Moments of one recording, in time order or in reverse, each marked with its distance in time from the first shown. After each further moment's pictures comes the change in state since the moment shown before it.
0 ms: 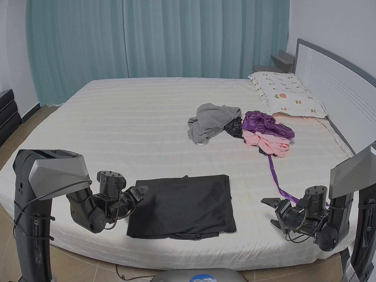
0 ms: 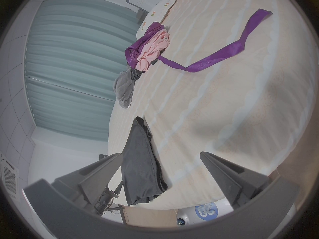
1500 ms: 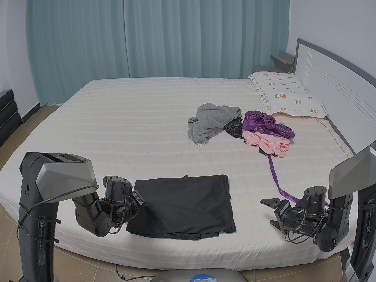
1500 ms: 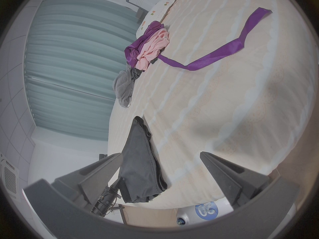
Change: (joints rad) left arm -0.028 0.041 -0.004 -0.003 0.091 -0.043; right arm 0.007 0.004 0.000 0.000 -0.001 0.004
